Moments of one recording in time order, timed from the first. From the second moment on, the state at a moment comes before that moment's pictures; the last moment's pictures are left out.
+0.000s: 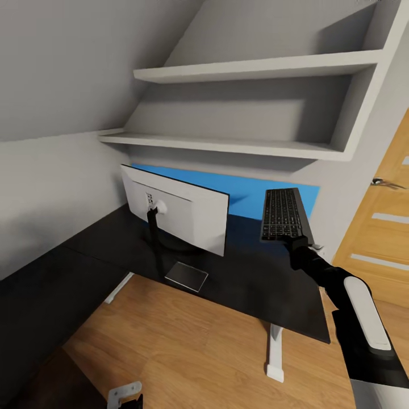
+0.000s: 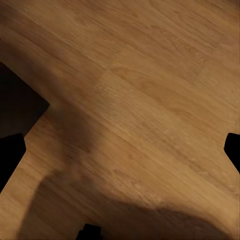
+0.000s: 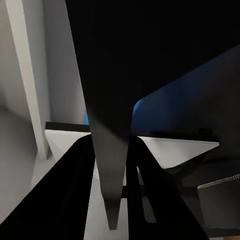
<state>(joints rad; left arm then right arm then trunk) -0.08 -0.02 -0.06 -0.82 0.24 0.07 0.20 -0.50 -0.09 -0.13 -1.57 -1.56 0.39 -0.49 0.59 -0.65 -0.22</state>
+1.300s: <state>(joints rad) -0.08 -0.01 -0.07 -0.53 0.24 -0.06 0.19 -0.50 -0.09 -0.15 -1.57 -1.56 0.42 -0.49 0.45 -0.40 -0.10</state>
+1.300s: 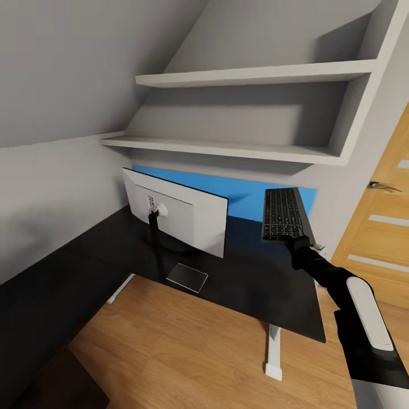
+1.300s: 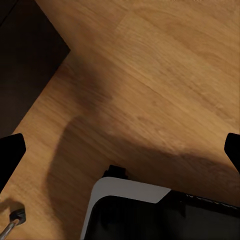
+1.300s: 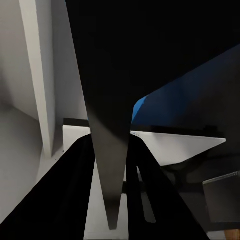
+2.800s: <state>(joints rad) -0.08 -0.01 -0.06 -0.45 0.25 -0.21 0.19 -0.44 -0.03 0.06 -1.54 -0.93 0.01 -0.15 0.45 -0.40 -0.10</state>
